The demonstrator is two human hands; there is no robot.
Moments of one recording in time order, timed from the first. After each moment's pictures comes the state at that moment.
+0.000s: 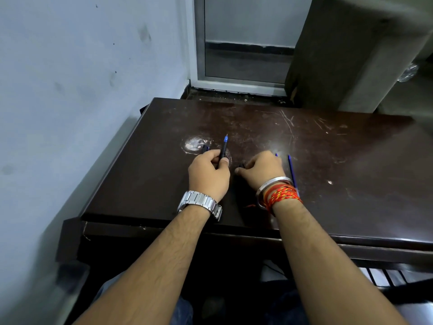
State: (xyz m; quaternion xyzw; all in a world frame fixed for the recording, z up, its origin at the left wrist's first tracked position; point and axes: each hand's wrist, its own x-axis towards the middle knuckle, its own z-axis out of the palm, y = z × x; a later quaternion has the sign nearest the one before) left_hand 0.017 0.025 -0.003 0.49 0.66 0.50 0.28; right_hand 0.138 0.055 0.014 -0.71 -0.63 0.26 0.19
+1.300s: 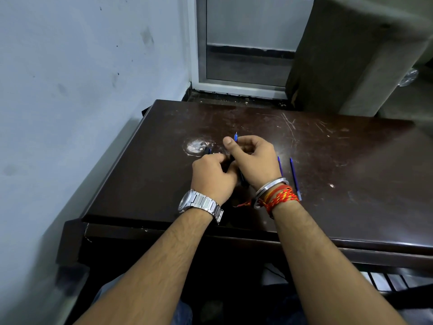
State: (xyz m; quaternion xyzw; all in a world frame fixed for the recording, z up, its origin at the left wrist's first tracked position) left_hand 0.012 0.021 0.006 0.59 0.63 0.48 0.17; right_hand 0.115 0.053 0.020 -0.58 -0.58 0.34 0.47
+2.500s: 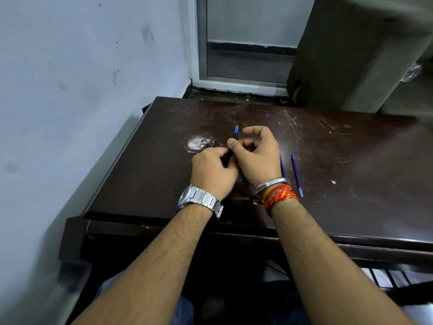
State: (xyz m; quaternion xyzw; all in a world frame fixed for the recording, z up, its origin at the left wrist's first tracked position) left_hand 0.010 0.024 0.007 0.60 0.62 0.48 0.14; right_hand 0.110 0.049 0.017 -0.54 -0.54 0.35 0.55
